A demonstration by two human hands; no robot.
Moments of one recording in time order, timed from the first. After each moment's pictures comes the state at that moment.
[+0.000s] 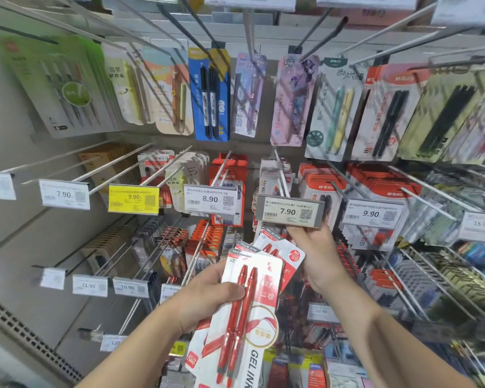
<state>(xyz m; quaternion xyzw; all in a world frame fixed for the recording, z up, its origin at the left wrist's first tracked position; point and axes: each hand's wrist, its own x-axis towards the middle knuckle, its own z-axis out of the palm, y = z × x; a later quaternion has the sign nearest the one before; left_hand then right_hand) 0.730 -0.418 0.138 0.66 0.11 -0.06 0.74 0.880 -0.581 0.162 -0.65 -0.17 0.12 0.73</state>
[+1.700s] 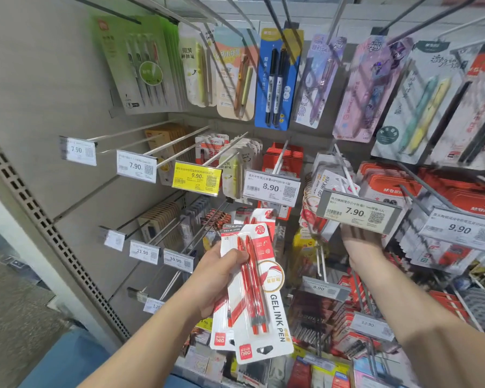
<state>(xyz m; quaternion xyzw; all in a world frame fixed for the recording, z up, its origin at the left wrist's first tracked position) 0.705 -0.388 0.132 0.51 0.25 0.09 0.81 0.942 -0.546 0.122 -0.77 -0.01 0.12 0.63</state>
